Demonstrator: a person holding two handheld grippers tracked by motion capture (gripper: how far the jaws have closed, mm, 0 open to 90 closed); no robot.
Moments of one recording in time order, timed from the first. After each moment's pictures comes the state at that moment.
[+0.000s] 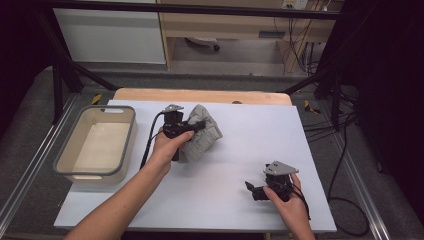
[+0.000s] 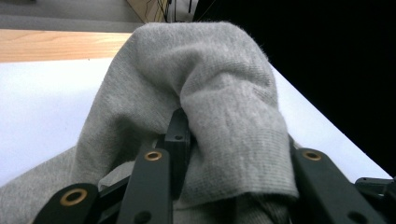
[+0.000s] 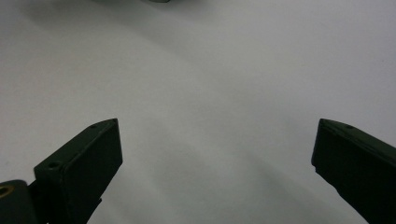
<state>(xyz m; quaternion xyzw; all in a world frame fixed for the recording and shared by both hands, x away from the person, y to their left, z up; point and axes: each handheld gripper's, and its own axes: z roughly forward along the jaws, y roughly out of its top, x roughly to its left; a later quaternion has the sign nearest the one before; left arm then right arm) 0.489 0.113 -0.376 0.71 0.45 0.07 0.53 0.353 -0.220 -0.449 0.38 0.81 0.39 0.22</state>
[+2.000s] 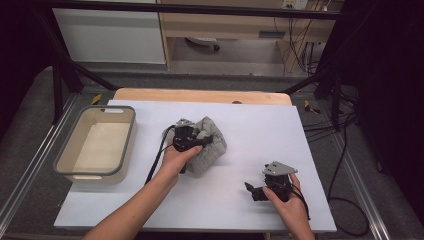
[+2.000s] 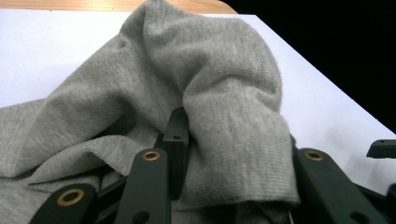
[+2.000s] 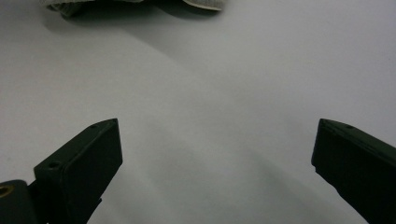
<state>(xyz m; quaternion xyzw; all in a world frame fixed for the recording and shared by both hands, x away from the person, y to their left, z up) 0.472 0.089 -0.416 0.74 0.44 0.07 0.51 0.352 -0.218 -0.450 0.38 0.81 0.39 0.21</state>
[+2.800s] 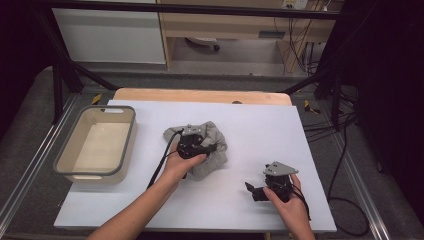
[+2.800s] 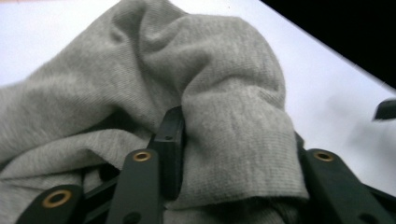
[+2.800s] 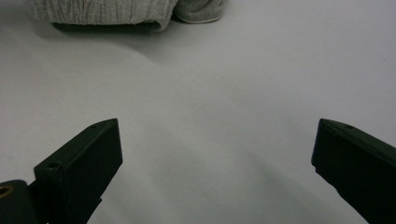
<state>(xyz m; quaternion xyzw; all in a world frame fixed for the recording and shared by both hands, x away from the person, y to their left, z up) 0.458 0.076 -0.428 0.78 0.38 0.10 0.49 0.351 -0.220 -0.449 0.38 0.81 0.39 0.22</state>
